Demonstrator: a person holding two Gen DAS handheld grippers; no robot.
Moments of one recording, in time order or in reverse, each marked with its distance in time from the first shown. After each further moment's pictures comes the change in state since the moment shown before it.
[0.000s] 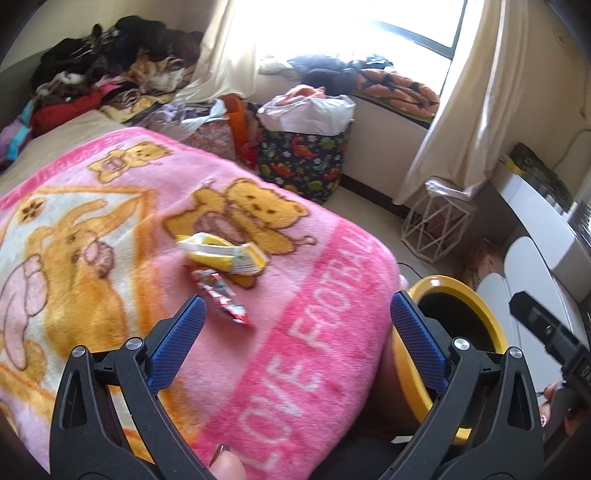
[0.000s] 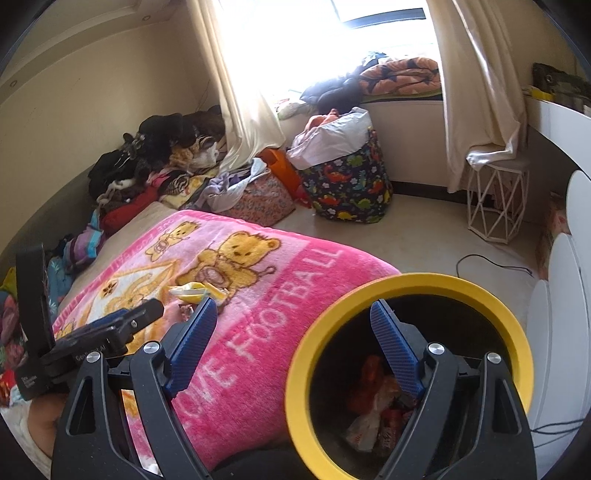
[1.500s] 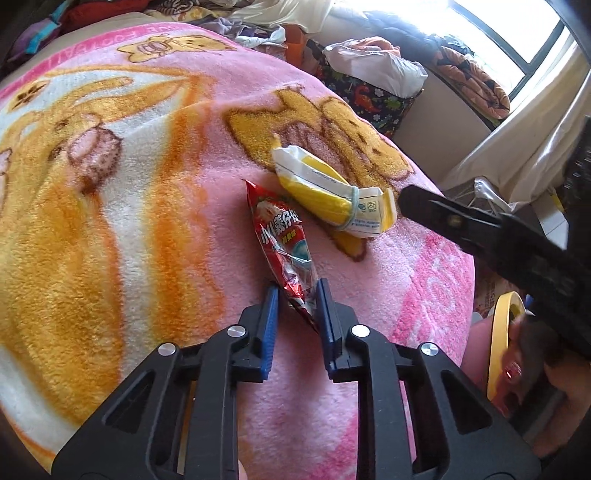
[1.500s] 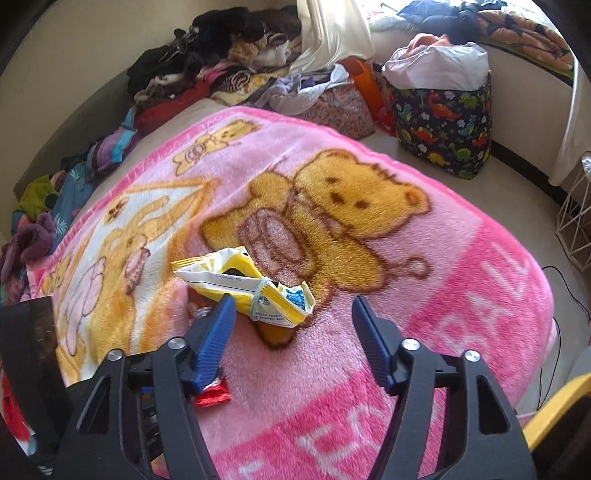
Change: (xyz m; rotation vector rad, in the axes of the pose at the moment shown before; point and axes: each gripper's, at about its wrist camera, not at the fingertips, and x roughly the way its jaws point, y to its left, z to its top) left arm 0.099 0.101 -0.025 -0.253 0.221 0.016; right arm 0.242 0.112 0.014 -0.219 0.378 0.193
